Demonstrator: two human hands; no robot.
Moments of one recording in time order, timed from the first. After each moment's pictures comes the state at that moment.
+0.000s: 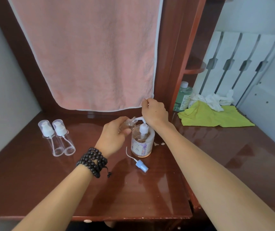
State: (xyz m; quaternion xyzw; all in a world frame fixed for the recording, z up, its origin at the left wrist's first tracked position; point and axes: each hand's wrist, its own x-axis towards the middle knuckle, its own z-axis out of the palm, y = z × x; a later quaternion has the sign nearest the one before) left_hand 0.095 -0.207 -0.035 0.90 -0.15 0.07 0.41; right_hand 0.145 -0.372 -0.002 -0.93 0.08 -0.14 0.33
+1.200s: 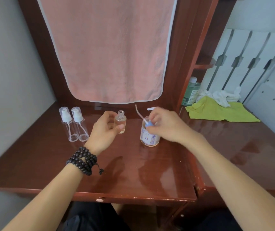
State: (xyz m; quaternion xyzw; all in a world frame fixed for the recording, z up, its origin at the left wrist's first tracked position) left_hand 0.054 -0.147 -0.041 0.82 -0.08 0.06 0.56; right_hand 0.040 -0.376 0.011 -0.93 -0.09 -0.01 0.34
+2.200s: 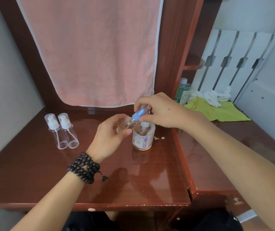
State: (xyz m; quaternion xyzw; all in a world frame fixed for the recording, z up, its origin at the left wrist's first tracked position) left_hand 0.049 -0.187 -0.026 0.83 -0.17 0.08 0.53; right_hand 0.062 -0.390 0.064 -0.94 -0.26 -0.05 0.21
